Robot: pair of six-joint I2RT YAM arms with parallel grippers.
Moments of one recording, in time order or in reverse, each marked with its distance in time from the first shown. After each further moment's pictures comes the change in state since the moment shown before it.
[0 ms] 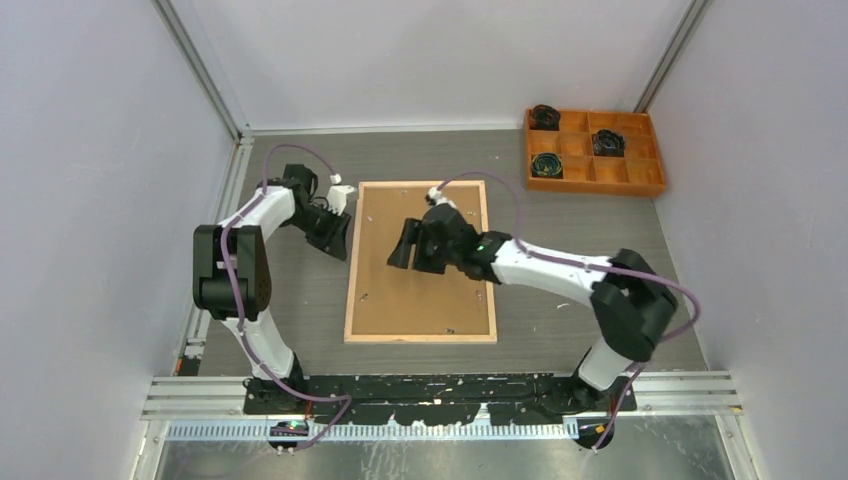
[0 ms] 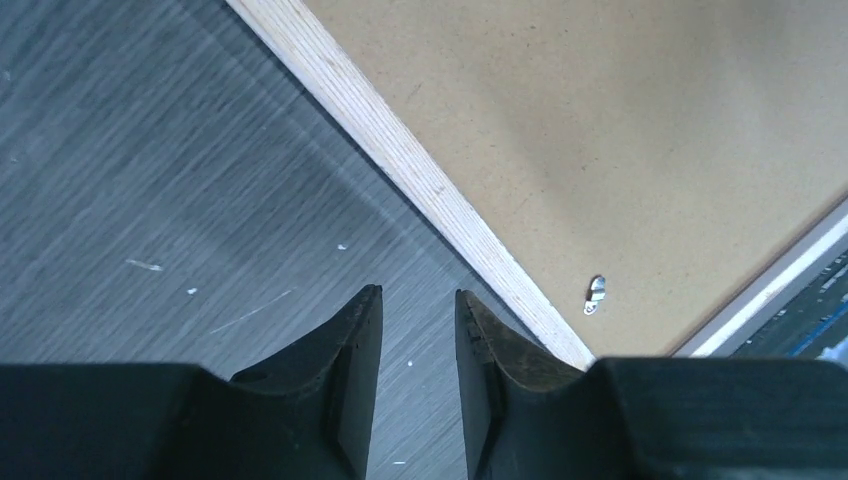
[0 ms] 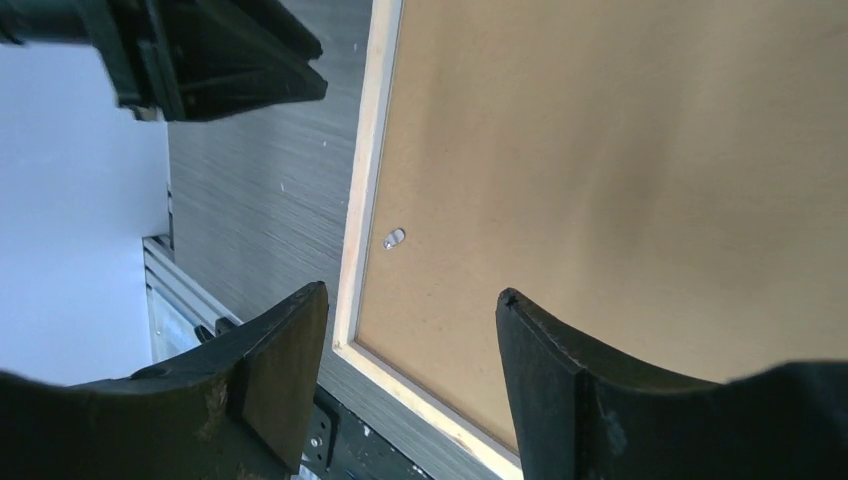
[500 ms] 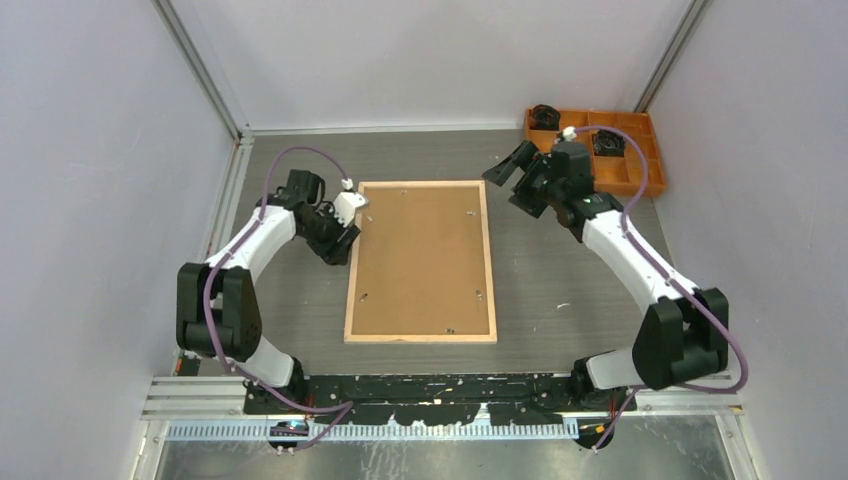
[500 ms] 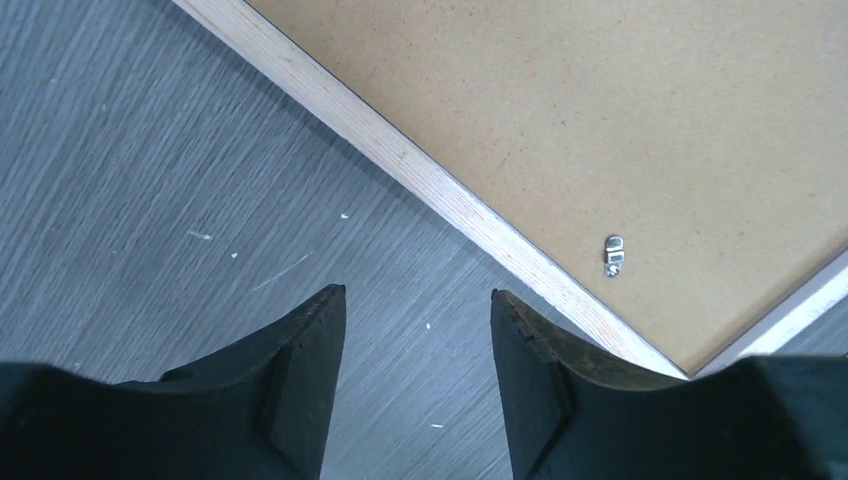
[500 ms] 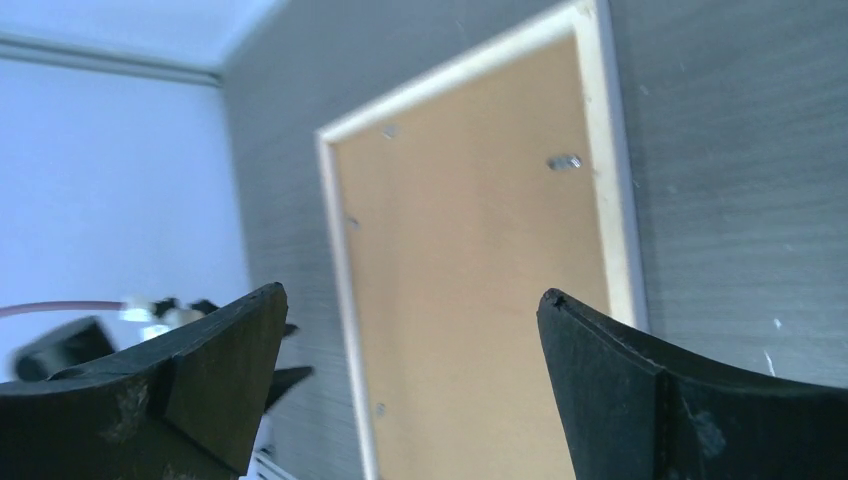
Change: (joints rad) left arm -0.094 -0.228 -0.151 0.093 -0.139 0.105; right arm -0.594 -0.140 0.031 -0.128 -0.148 -0.035
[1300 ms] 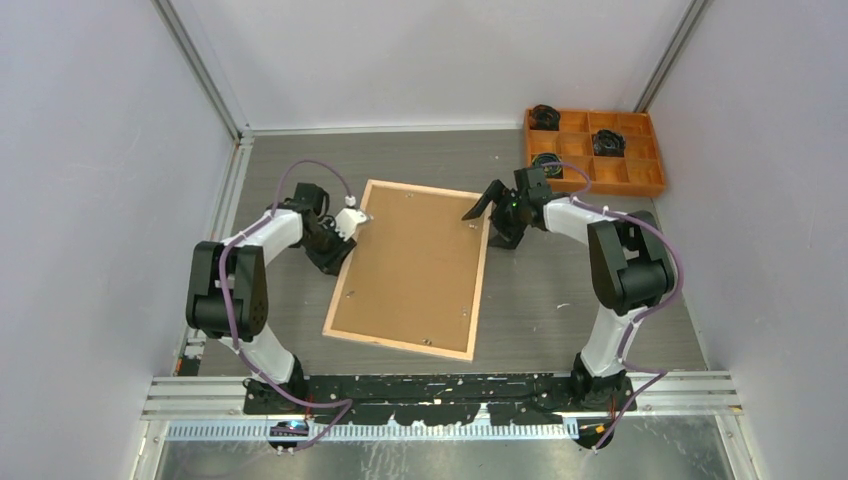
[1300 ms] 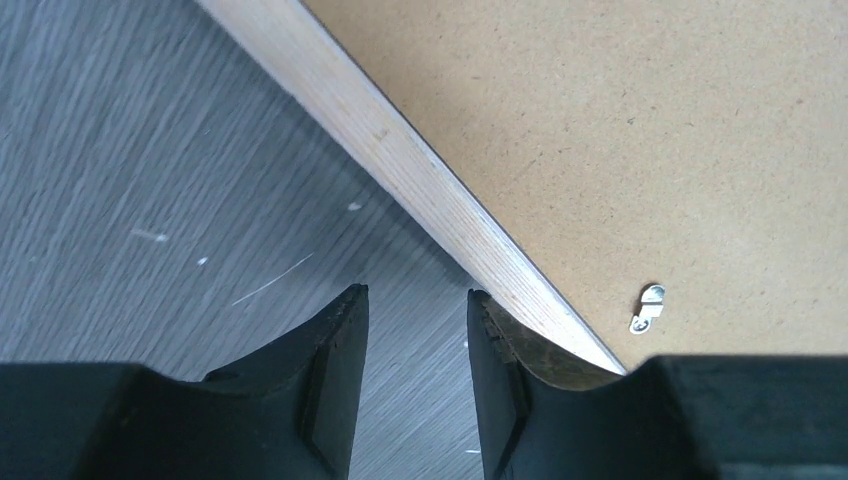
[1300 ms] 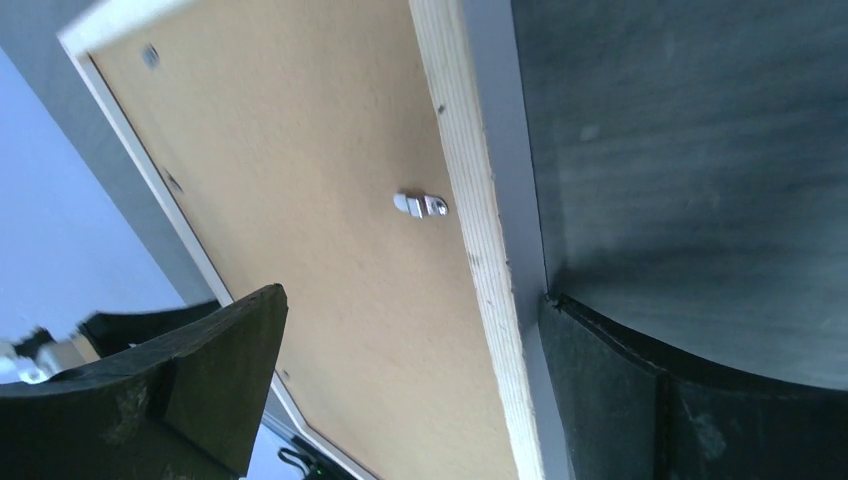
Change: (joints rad) left arm 0.041 0.102 -0.077 0.081 -0.076 0.074; right arm 0.017 0.380 -0.032 0.084 -0.192 0.070
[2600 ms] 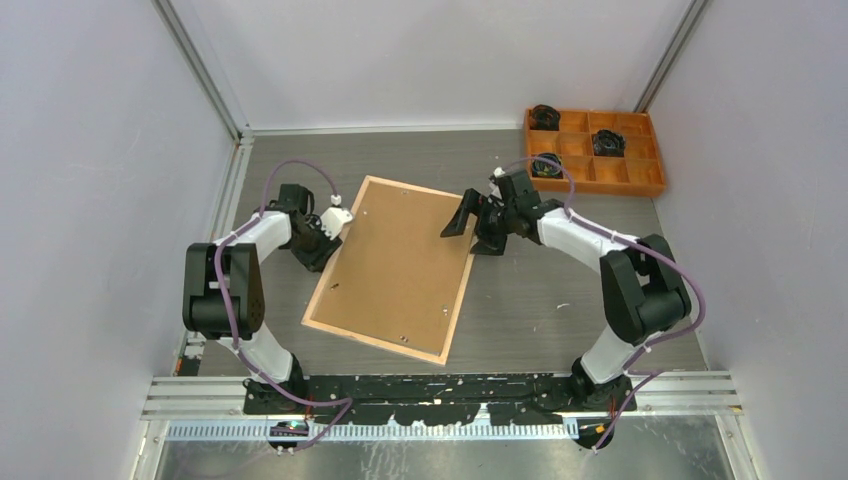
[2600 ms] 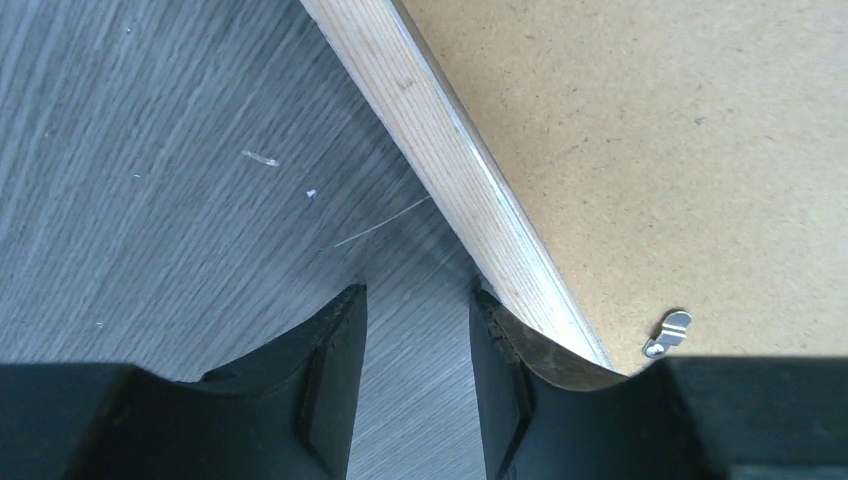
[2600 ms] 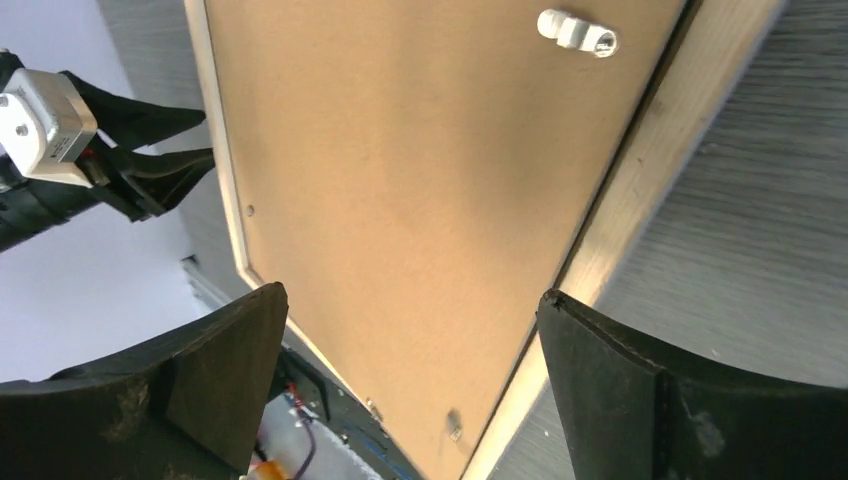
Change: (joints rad) left arm 0.077 0.001 -0.025 0.068 -0.068 0.071; right arm 0.129 -0.153 -0.062 0.004 -0.116 -0.116
